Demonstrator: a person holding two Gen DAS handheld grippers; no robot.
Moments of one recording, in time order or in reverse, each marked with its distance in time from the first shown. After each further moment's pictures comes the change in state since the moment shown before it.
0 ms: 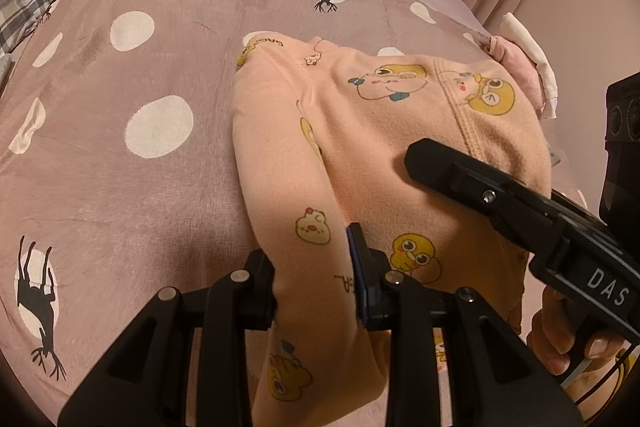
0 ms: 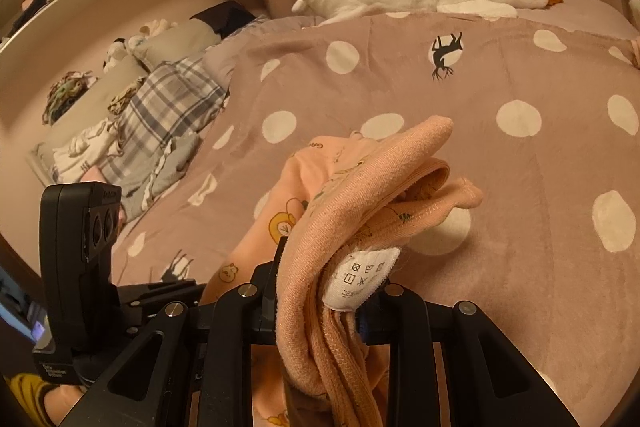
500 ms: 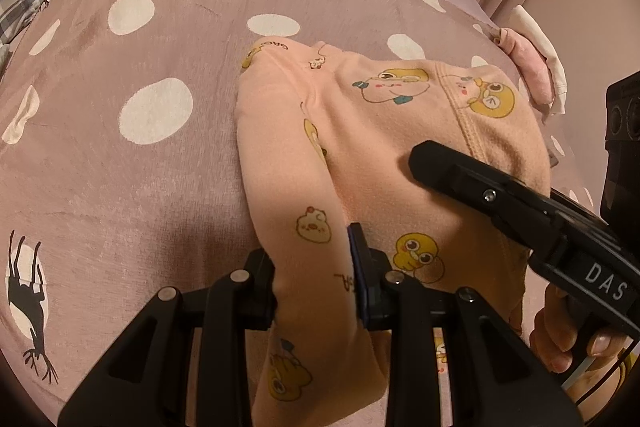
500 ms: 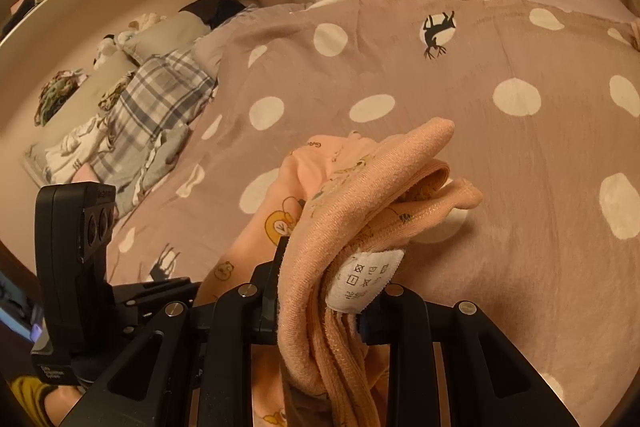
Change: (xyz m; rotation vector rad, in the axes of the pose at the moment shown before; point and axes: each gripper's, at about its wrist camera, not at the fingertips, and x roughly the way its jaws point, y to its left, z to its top) left arm 0.016 0.004 0.000 -0.012 0.038 0.012; right arm 0.013 -0.015 -0.003 0.031 0.047 -0.007
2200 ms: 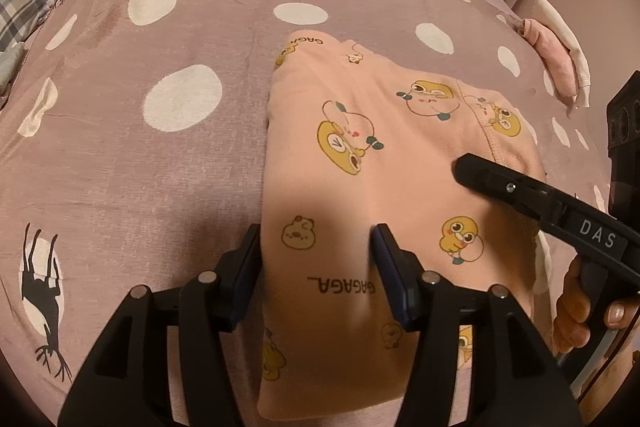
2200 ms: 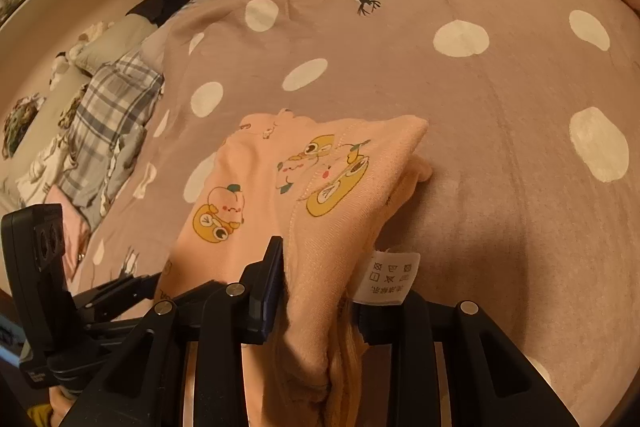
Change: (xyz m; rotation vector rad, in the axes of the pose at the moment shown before) left arm 0.009 0.014 -0.004 0.002 0.023 0.092; right arm 0.004 -0.039 -0.012 0.144 0.089 -0.091
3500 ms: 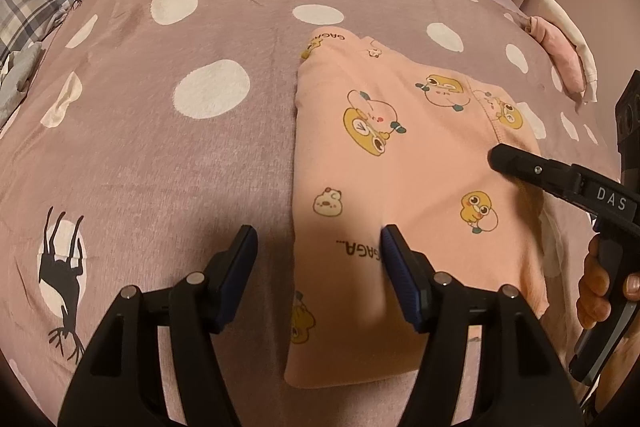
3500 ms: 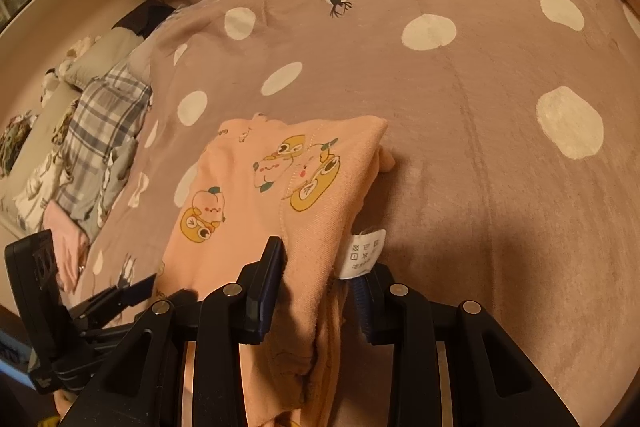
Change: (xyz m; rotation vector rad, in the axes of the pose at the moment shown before) left arm -0.010 0.010 -0.012 0.007 -0.018 0.048; right arm -0.014 -0.012 -0.007 0.060 -0.006 -0.025
